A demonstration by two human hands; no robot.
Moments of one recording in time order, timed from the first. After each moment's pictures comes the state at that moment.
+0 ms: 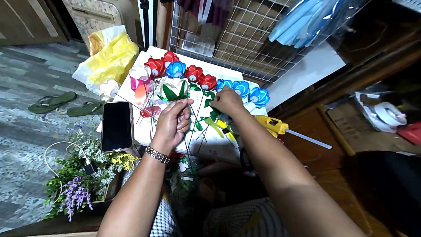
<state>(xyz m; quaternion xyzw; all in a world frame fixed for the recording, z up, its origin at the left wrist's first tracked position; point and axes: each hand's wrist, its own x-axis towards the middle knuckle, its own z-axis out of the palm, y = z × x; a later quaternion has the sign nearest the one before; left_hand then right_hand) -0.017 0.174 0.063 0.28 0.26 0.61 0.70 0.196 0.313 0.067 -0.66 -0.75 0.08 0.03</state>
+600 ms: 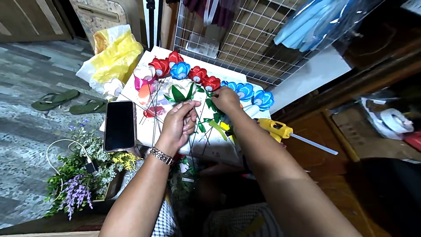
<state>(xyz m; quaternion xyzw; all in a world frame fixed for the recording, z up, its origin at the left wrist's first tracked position) -0.014 0.175 0.064 0.29 0.26 0.60 0.70 0.181 0.334 0.055 -0.67 -0.74 0.07 0.05</state>
